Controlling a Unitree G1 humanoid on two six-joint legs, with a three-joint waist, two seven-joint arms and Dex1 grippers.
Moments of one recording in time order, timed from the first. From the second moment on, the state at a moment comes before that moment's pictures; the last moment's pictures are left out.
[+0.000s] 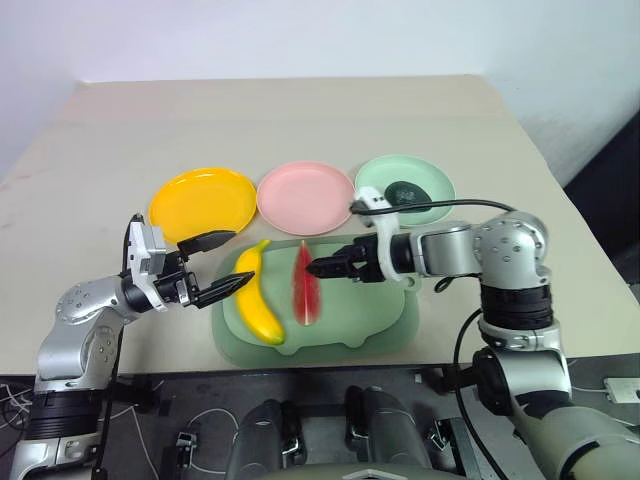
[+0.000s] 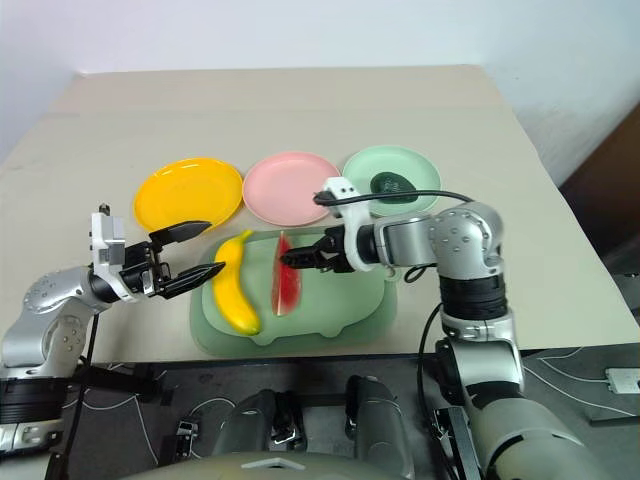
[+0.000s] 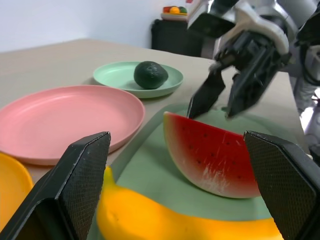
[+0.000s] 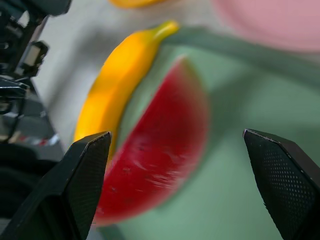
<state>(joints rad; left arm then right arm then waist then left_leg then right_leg) -0.17 0.63 0.21 -0.02 -0.62 0.16 -1.20 -0.82 -0.26 -0.02 -0.03 1.17 1.61 -0.05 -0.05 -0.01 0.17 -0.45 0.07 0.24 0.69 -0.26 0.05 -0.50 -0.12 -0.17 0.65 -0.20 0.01</state>
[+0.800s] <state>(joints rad) -0.20 0.62 0.21 0.03 -0.60 0.14 -1.24 -0.97 -0.33 0.30 0.06 1.31 1.61 -0.32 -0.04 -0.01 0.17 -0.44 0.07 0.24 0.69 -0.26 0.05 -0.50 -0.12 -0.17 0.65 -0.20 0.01</state>
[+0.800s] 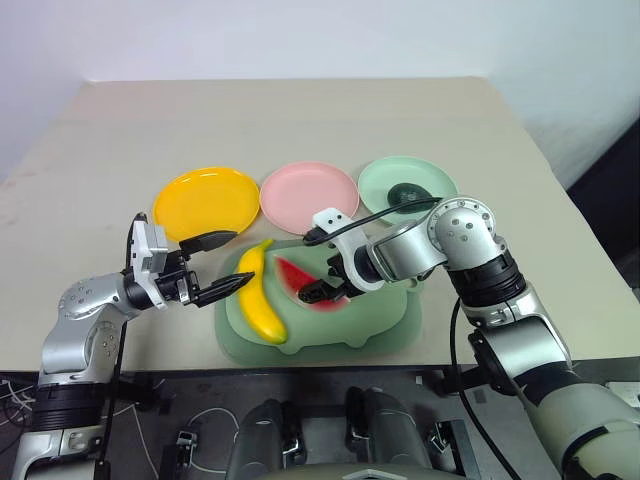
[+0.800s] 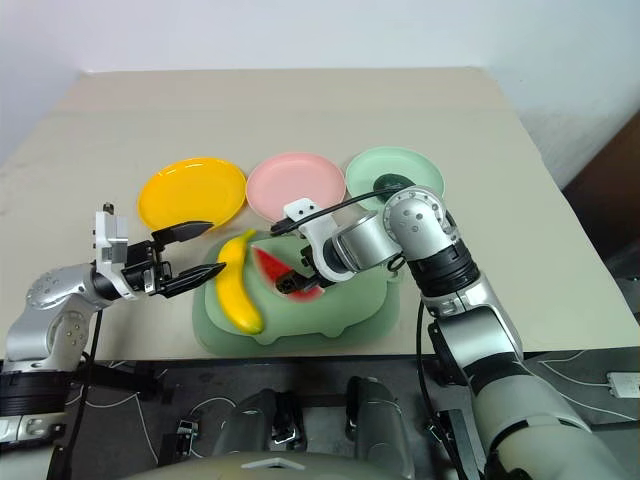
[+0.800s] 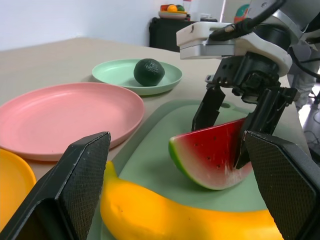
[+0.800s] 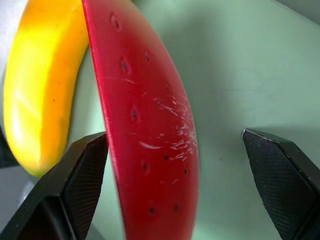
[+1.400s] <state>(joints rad) -0.20 0.62 0.21 0.04 -0.59 0.14 -1.24 -1.02 -0.30 0.47 -0.05 0.90 1.61 0.03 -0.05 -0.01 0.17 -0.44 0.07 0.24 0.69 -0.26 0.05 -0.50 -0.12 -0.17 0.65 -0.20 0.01</state>
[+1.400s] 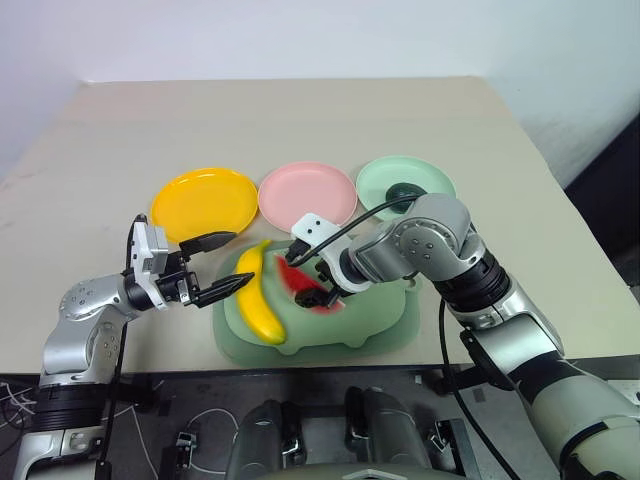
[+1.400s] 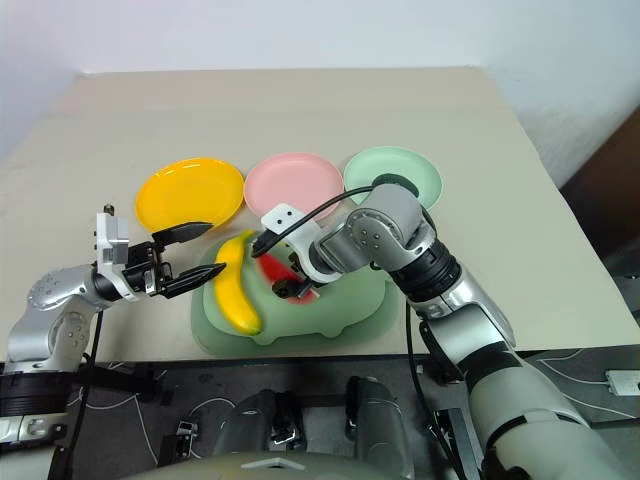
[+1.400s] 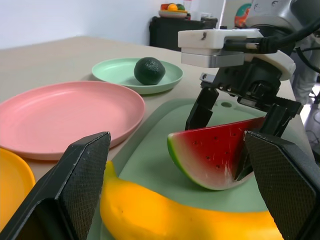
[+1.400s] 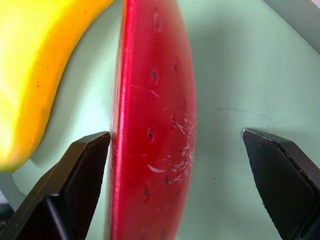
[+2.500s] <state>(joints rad) -0.15 0.61 0.23 -0.02 -0.60 0.14 -1.17 -1.28 -0.21 0.24 0.68 0.43 0.96 0.45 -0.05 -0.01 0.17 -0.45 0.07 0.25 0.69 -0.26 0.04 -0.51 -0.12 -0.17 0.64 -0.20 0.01</state>
